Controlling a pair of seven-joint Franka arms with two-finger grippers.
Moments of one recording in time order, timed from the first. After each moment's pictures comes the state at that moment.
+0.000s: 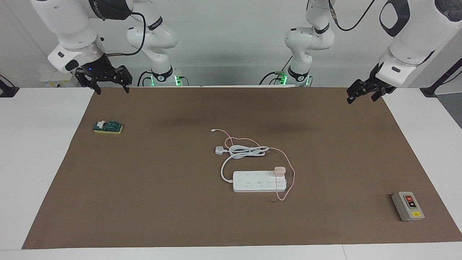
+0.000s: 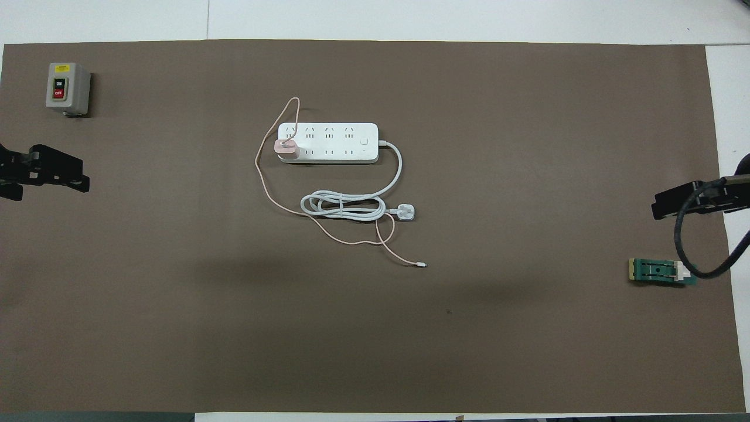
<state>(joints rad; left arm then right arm) -0.15 0.04 0.12 -1.54 -0.03 1.47 -0.07 -0.04 -0.07 0.02 -1.65 -0.02 1.48 -0.08</state>
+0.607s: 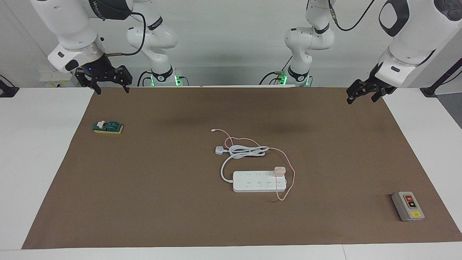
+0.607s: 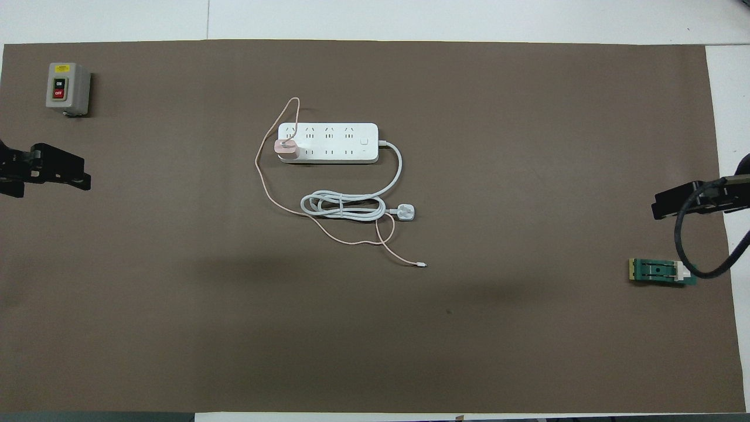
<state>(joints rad) -0.15 0.04 0.12 -1.54 -0.03 1.49 -0.06 -0.04 -0.07 0.02 -1.65 -0.02 1.48 -0.08</state>
